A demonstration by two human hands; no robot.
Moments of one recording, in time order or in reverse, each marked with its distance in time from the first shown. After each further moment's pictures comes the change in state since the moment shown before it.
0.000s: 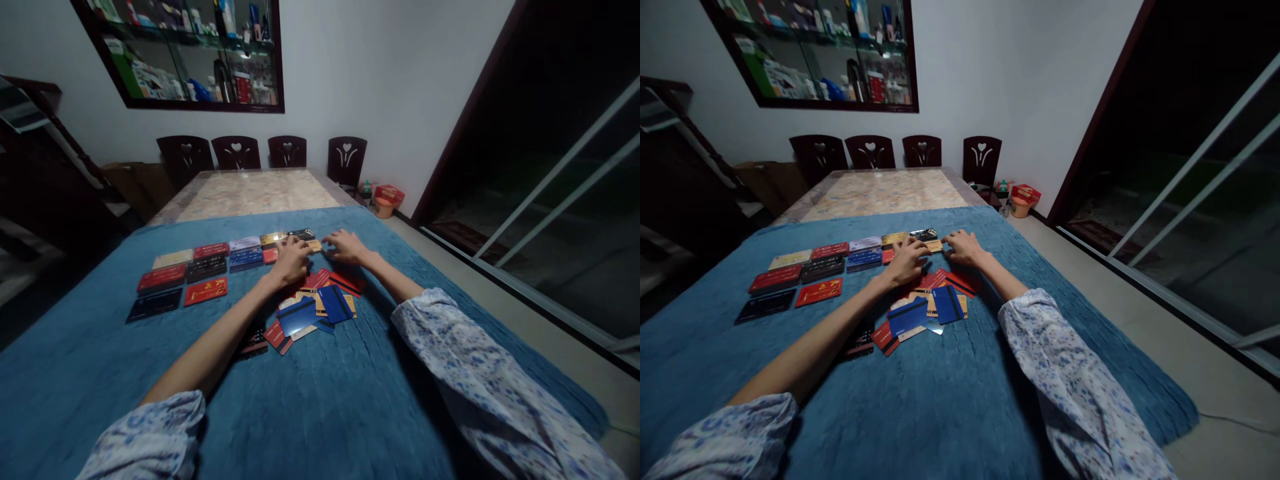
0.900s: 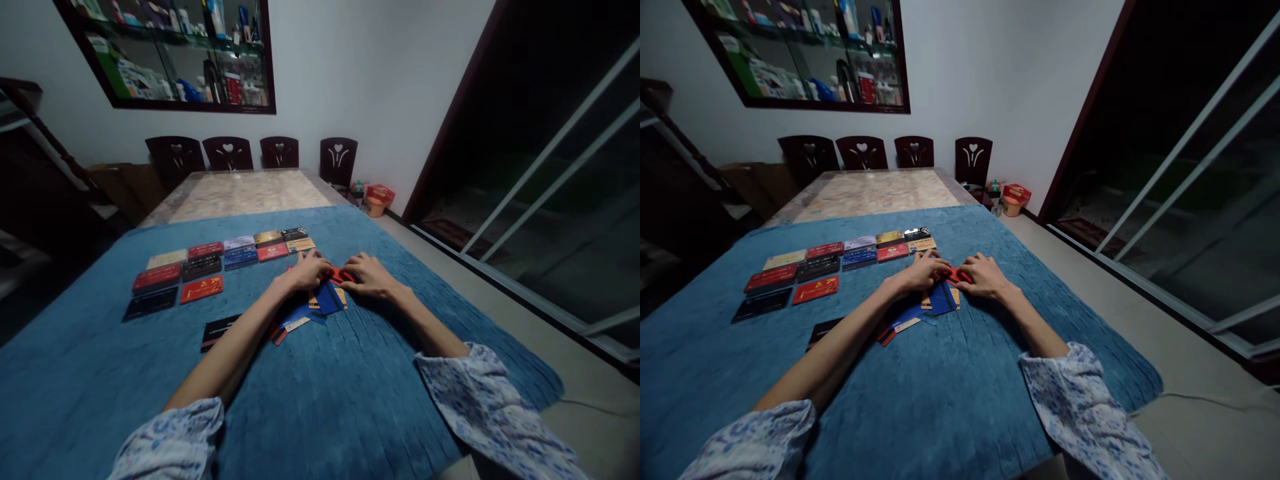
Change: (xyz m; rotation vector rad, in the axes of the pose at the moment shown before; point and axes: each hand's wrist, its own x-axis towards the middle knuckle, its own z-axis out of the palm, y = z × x) left_hand 0.006 0.047 0.013 -0.148 -0.282 0.235; right_hand -0.112 0.002 0.010 0.088 -0.012 -0.015
